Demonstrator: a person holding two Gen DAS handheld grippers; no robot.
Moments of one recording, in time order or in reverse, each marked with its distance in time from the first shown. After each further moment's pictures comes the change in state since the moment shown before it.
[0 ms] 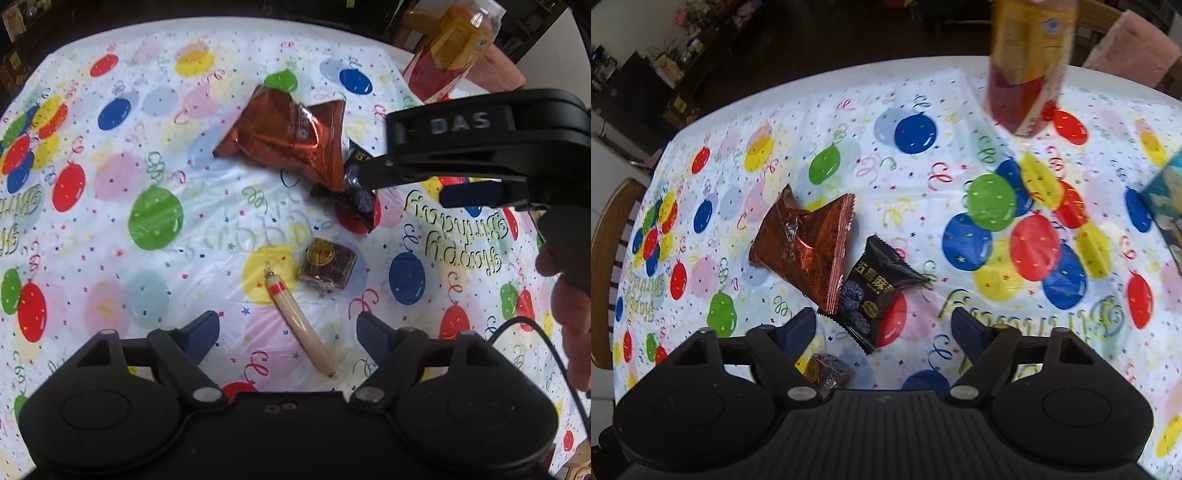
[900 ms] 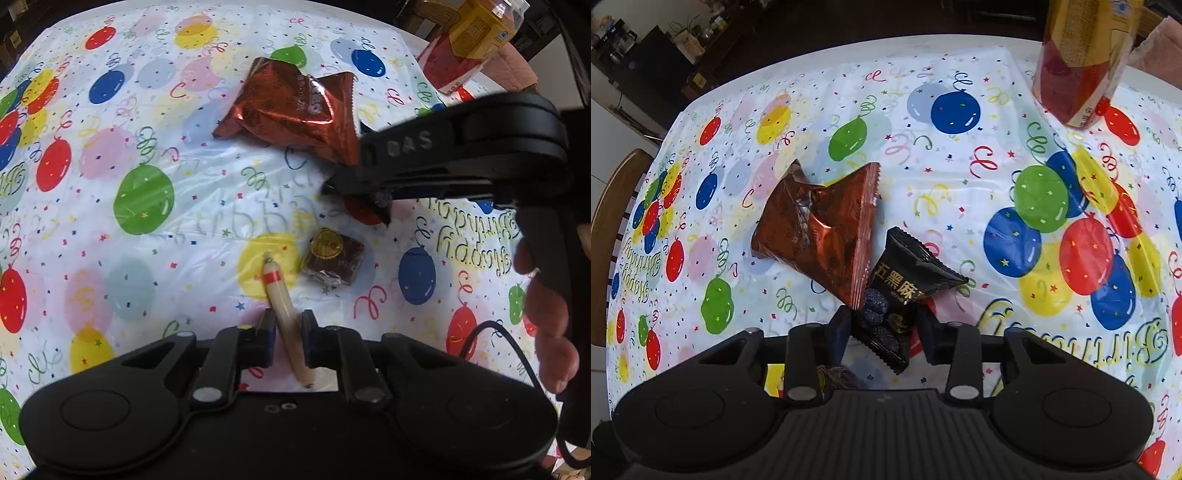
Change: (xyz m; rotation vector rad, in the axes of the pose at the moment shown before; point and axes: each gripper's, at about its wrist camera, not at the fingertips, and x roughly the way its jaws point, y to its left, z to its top) left arm 0.020 0.005 0.005 -0.043 0.048 -0.011; right arm 0.033 0.007 0.002 -0.061 0.030 0.038
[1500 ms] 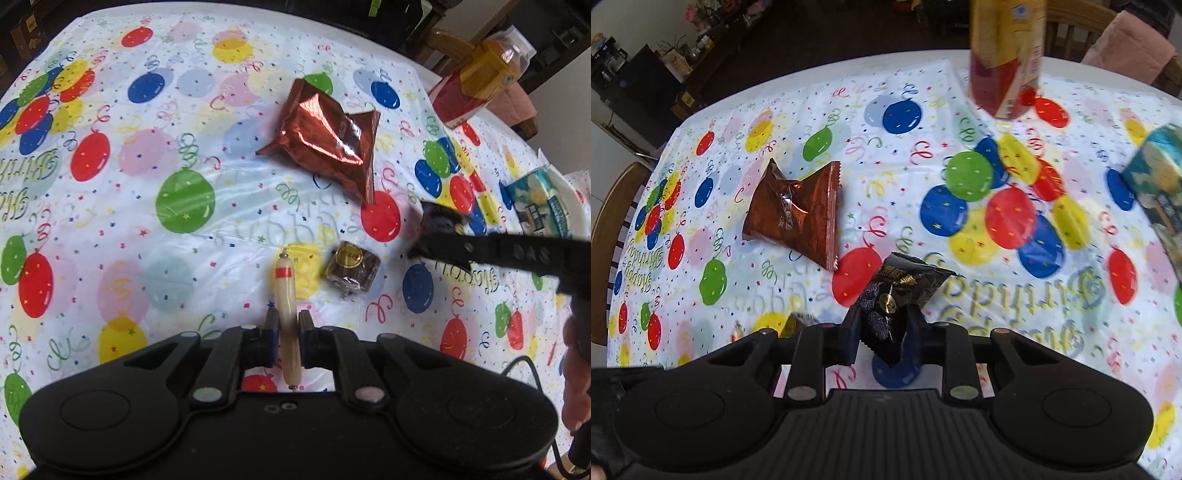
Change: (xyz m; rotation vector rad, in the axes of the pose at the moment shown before) left arm -0.035 0.035 -0.005 -0.070 -0.053 -0.048; right arm -0.056 -0.024 -0.040 0.043 -0.057 -0.040
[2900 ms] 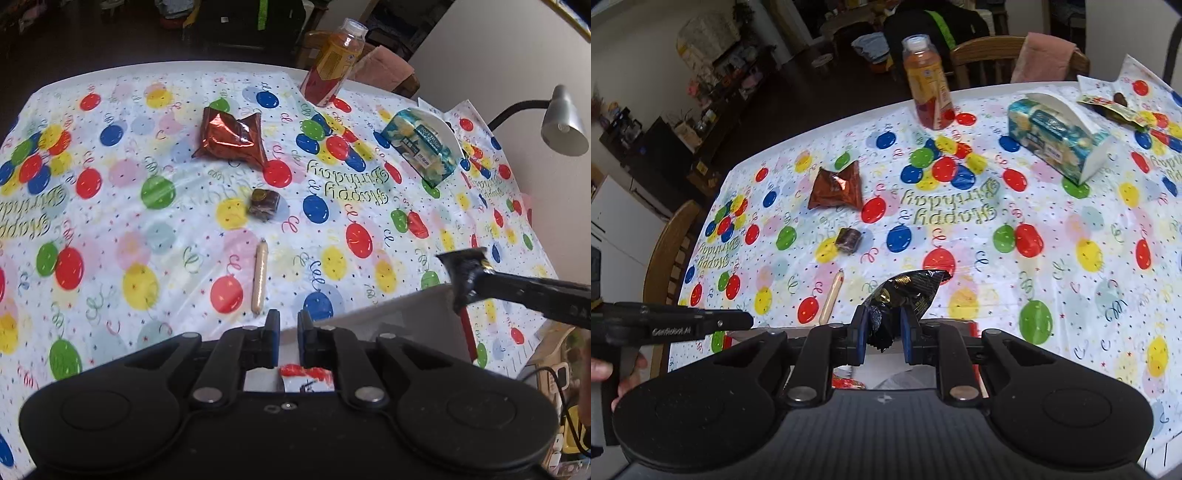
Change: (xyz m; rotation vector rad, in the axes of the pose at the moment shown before) left arm -0.116 -0.011 -0.086 0.306 -0.057 -0.158; right arm -0.189 0.002 -0.179 0.146 -0.218 0.045
